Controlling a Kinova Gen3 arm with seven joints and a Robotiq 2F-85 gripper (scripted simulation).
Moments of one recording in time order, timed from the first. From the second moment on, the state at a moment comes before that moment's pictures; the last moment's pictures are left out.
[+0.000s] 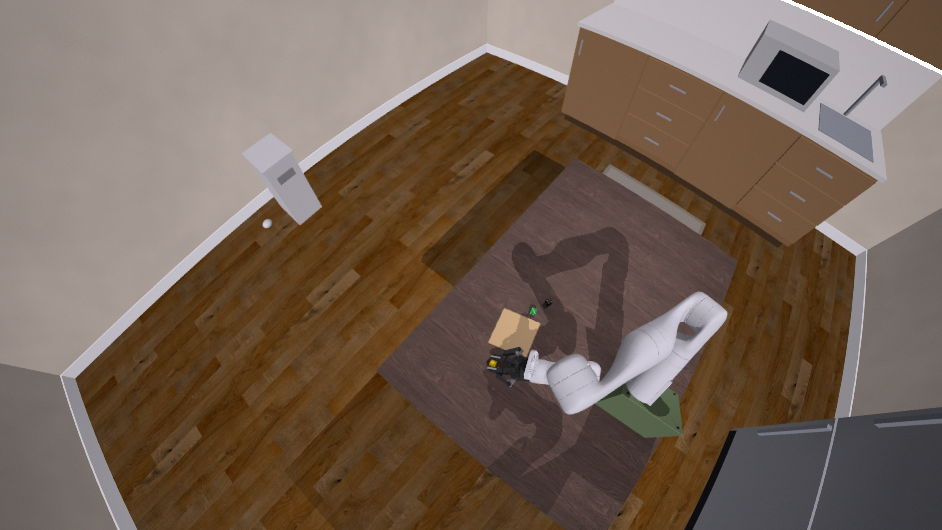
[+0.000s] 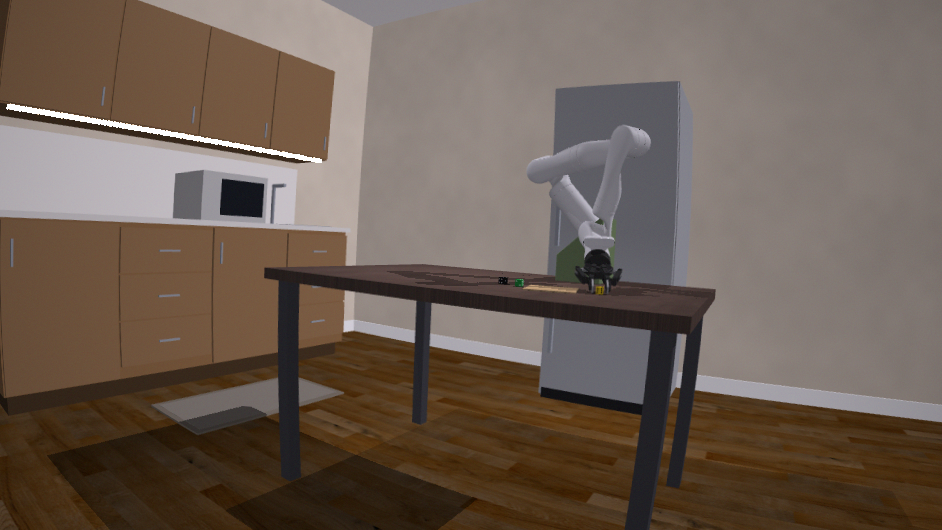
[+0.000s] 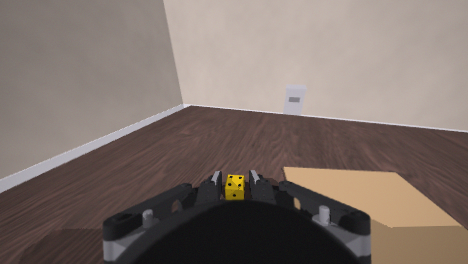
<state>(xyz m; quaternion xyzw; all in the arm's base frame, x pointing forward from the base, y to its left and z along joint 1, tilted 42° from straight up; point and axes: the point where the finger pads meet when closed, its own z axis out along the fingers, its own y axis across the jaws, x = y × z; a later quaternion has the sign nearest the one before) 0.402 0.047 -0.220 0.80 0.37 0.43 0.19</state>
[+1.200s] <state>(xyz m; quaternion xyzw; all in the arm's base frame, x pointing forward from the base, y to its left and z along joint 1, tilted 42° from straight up) 0.399 0.047 -0.217 0.80 0.37 0.44 0.19</state>
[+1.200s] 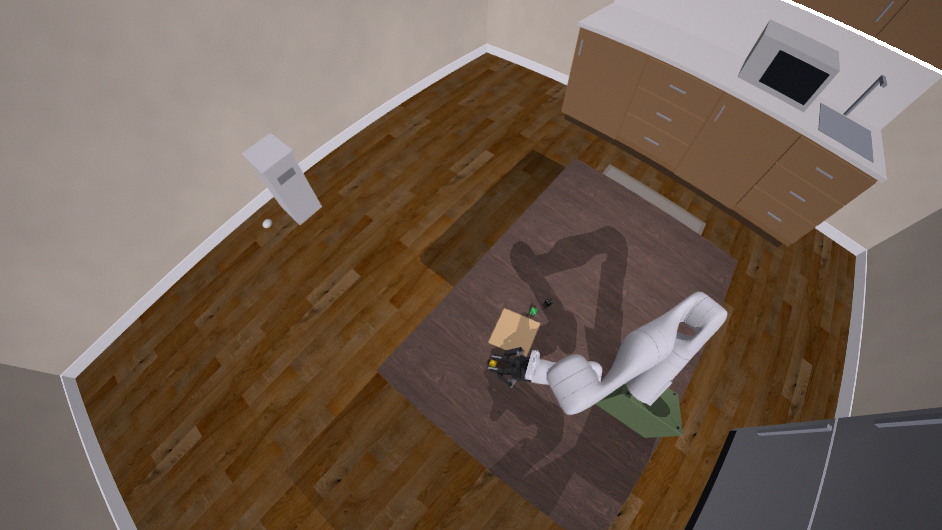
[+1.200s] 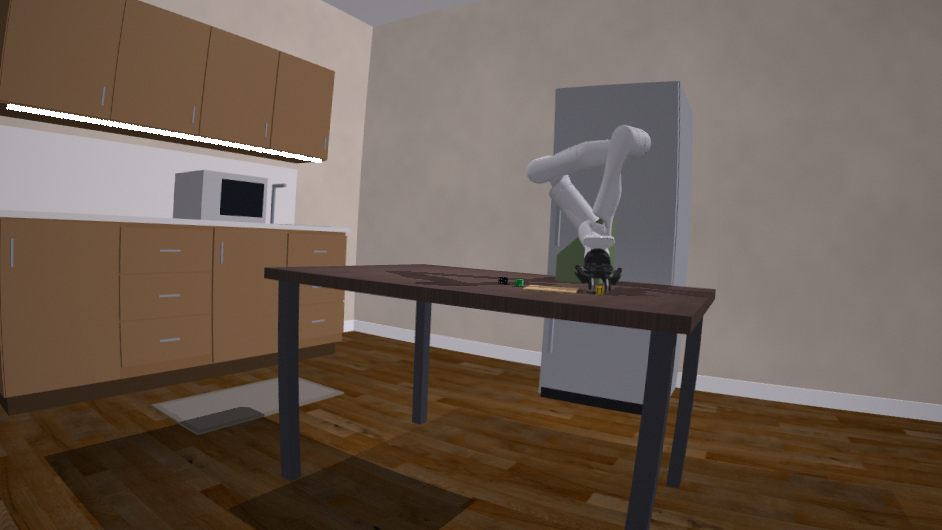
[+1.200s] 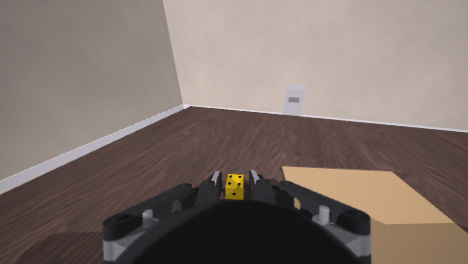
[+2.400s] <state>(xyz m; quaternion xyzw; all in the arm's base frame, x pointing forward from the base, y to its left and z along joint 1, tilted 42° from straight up) 0.355 0.062 -0.169 0.80 0.37 0.43 0.20</state>
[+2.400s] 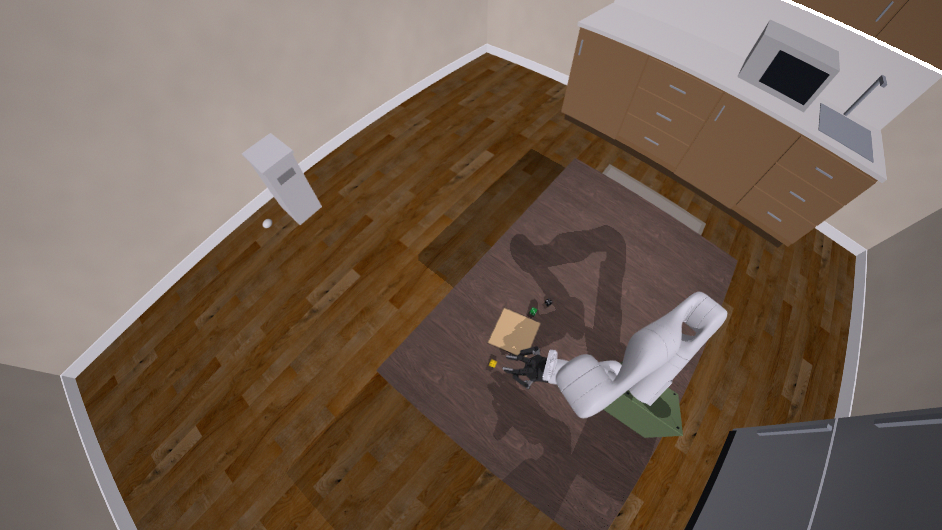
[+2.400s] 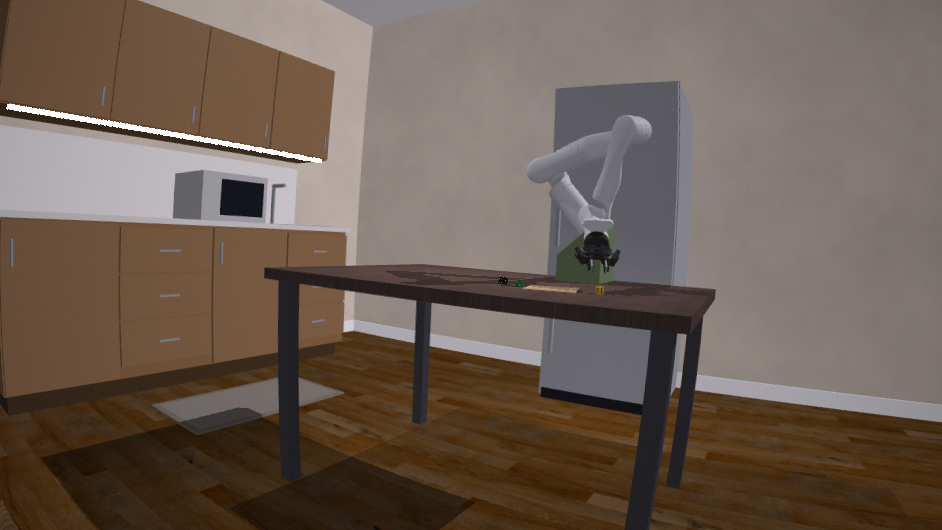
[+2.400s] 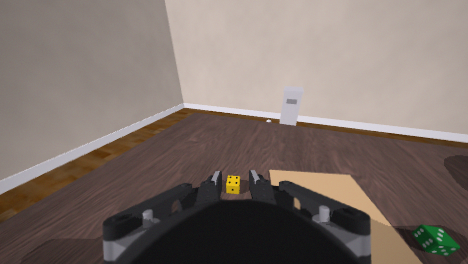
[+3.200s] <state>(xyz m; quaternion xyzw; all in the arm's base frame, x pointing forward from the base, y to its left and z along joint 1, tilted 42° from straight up) 0.355 0.085 -0.149 0.80 0.37 0.43 0.20</state>
